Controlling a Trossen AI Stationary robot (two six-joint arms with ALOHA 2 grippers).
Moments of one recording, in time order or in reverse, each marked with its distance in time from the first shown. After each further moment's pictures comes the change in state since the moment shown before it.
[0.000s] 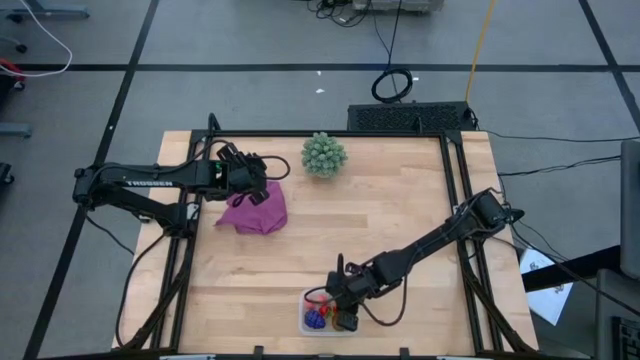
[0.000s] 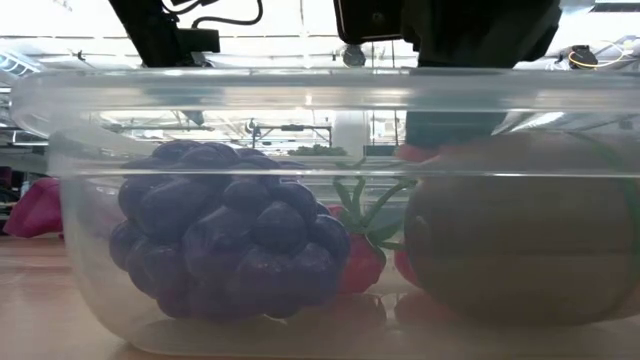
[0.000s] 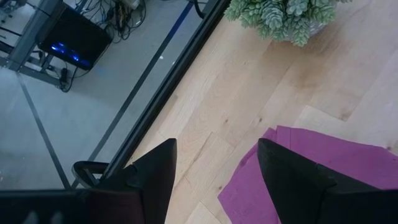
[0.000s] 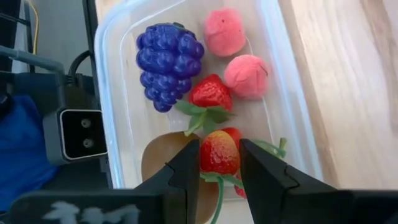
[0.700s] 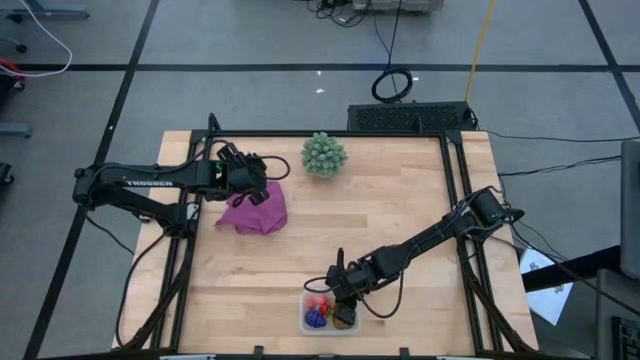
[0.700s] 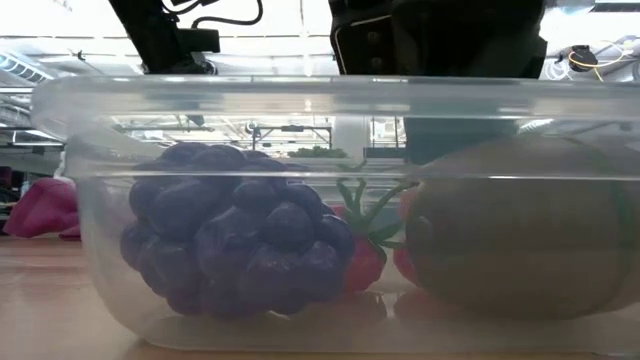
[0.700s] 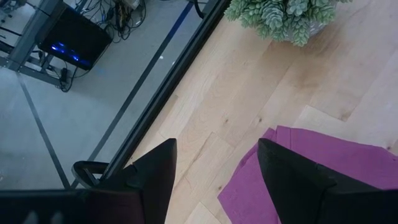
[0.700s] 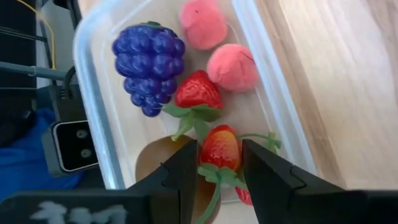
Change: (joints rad) left arm 0.000 0.000 0.000 0.000 0.000 -0.001; right arm -0.041 0.000 -0.067 0.075 -0.087 0.106
